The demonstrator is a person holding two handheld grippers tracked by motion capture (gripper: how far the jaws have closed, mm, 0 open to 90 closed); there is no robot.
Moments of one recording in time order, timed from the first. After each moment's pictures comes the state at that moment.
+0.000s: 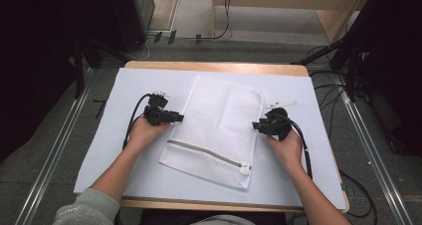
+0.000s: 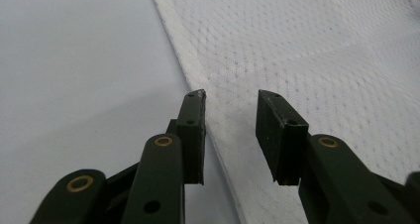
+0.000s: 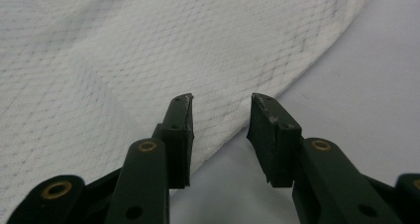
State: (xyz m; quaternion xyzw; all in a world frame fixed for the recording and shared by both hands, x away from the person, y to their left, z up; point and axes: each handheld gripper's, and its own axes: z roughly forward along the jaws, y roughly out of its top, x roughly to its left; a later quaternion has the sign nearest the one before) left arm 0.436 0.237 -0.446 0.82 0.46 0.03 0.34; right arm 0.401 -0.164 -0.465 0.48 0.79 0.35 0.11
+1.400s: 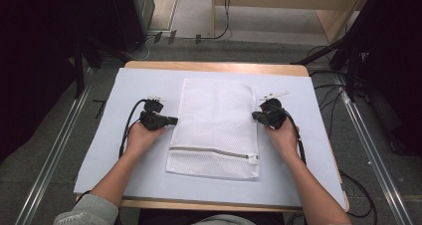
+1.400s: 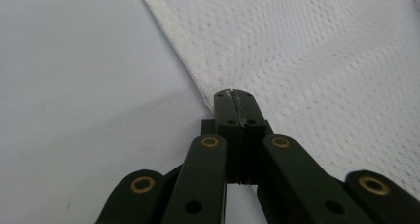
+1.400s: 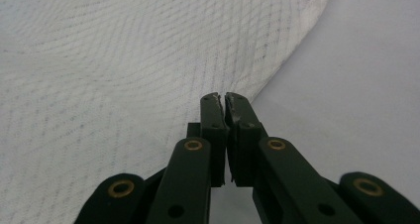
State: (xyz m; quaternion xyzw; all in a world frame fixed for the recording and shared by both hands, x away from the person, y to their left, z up) left arm 0.418 0.250 -0.452 0.81 0.48 0.02 0.34; right arm 0.437 -0.154 -0.463 0.46 0.81 0.33 0.12
